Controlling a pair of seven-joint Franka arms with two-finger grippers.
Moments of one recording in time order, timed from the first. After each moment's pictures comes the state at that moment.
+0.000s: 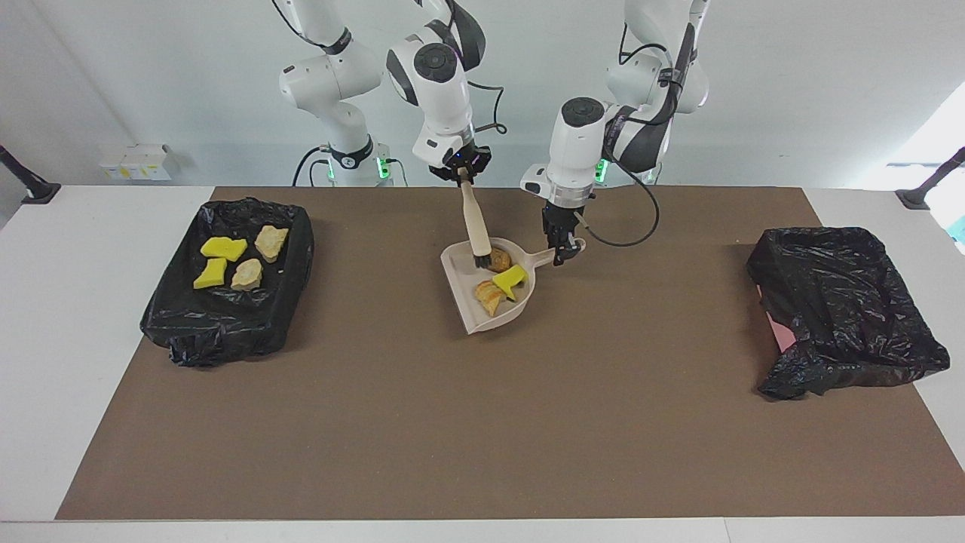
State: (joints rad) left arm -0.54 -0.04 -0.07 -2.25 0.07 2.32 0.70; right arm 0.47 -0.25 0.23 -2.34 0.32 1.99 0.38
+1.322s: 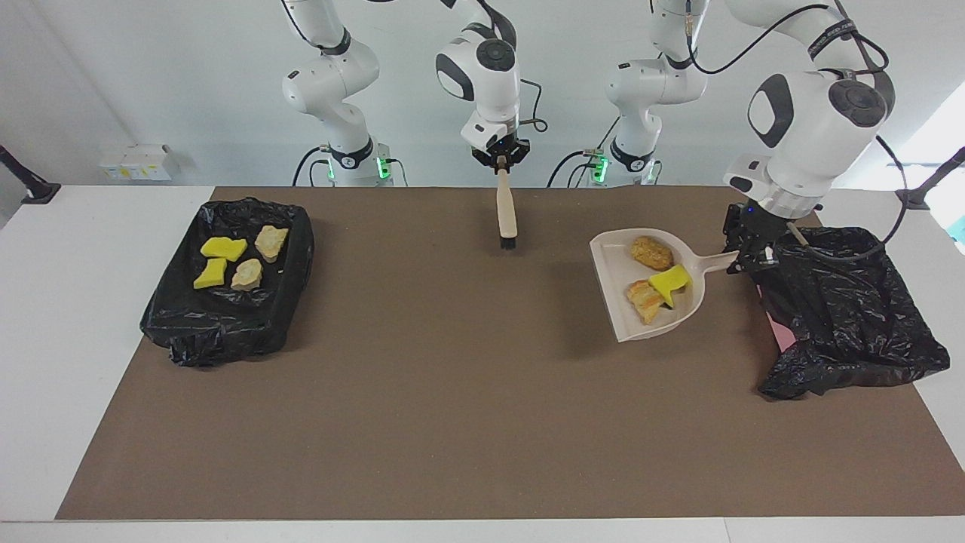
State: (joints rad) left arm 0.07 0.00 -0.06 -1.89 -0.01 1.88 1.56; right arm 0.83 -0.16 0.24 -2.42 0.31 2.22 0.86
